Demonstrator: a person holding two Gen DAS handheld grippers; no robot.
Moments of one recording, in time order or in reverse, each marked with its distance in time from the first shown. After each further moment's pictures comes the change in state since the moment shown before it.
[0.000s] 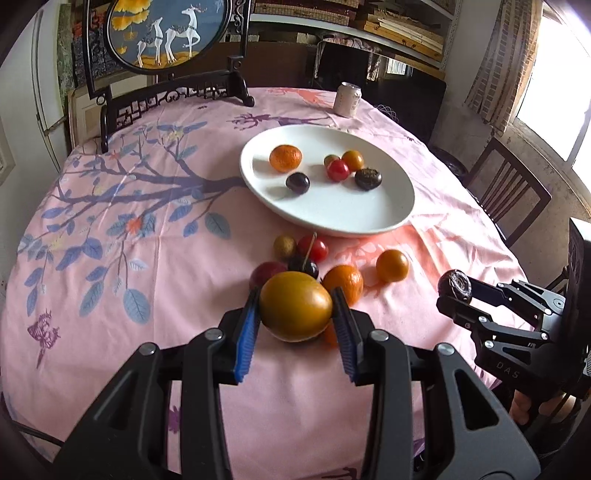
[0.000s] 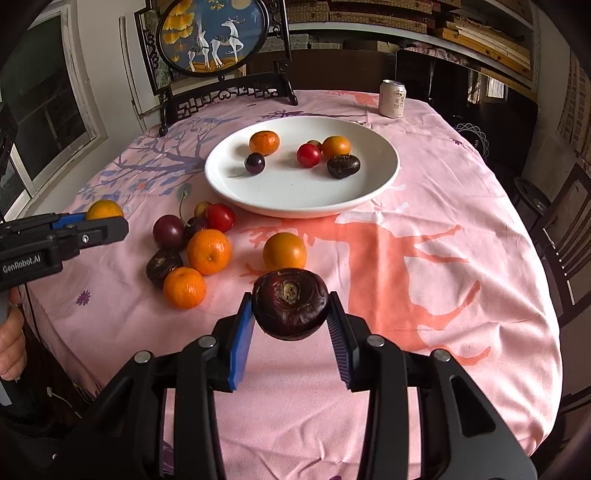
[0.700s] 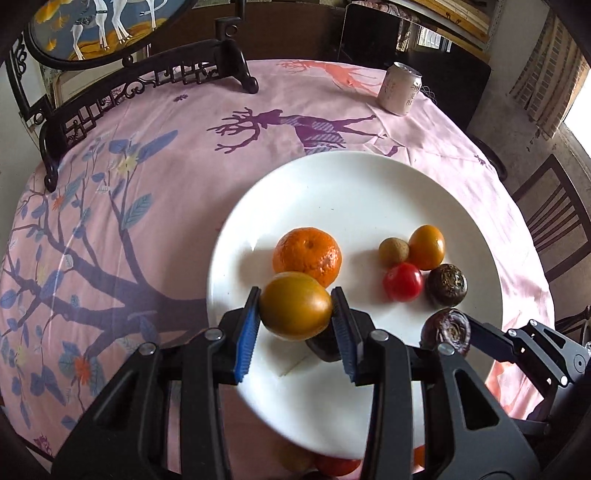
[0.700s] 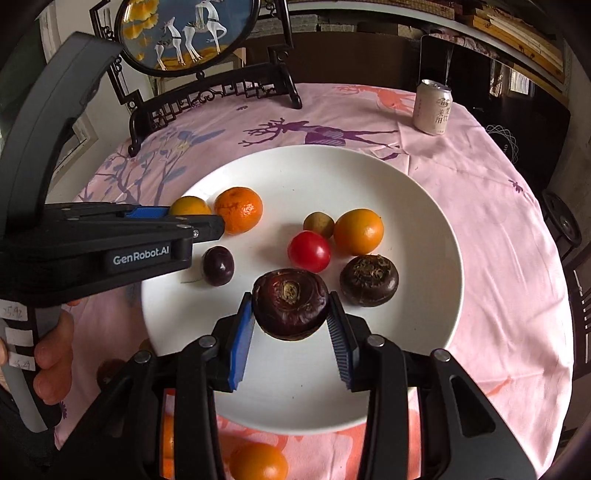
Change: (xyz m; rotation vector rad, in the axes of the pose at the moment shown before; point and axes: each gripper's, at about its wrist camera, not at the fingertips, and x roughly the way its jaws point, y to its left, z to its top) left arm 0.173 0.011 0.146 -0.046 0.177 0.063; right arm 0.125 -0.018 0.134 -0.011 0.096 0.048
